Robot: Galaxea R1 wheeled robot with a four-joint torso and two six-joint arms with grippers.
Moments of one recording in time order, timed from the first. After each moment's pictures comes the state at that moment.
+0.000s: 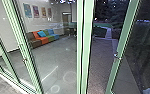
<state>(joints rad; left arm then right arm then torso) 1.44 2.86 -2.40 -0.26 0.03 0.03 -1.34 2.80 -2.03 -0.84 -0.37 1.24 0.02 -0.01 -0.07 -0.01</state>
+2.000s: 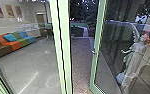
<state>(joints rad) 1.43 2.86 -2.42 -0.26 0.03 0.03 -1.34 2.81 -2.05 -0.84 -0.37 1.22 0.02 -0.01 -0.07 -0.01</state>
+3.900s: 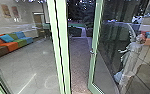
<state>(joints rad) 1.43 2.87 -2.42 -0.26 0.03 0.03 -1.35 2.87 -2.15 -0.84 -0.36 1.19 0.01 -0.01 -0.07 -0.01</state>
